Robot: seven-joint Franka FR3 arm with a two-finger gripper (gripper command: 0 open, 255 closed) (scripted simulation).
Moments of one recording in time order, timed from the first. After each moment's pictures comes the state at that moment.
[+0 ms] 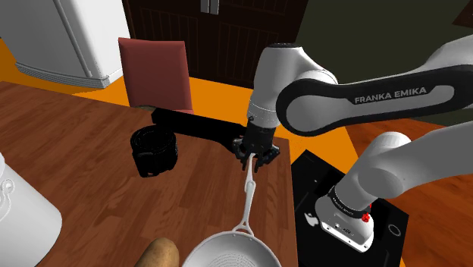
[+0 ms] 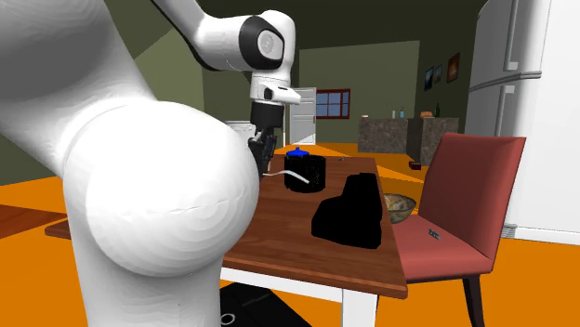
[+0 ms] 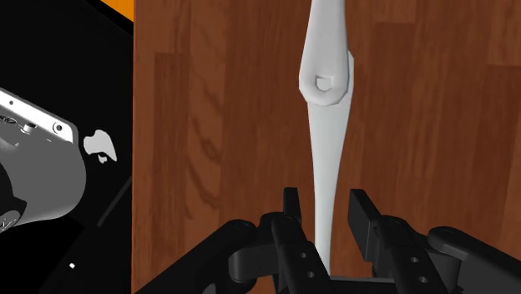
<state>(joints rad) 0.01 -0.59 0.60 -2.59 0.53 2.03 1.21</state>
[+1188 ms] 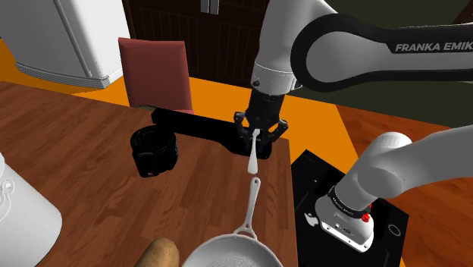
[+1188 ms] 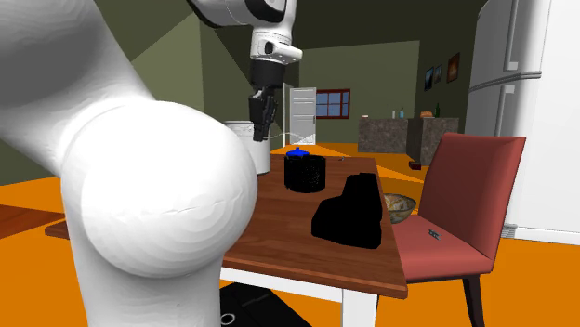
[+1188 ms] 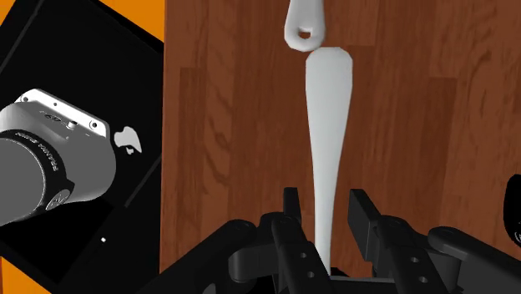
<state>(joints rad) 0.00 -0.63 0.53 -2.40 0.46 1.80 1.25</state>
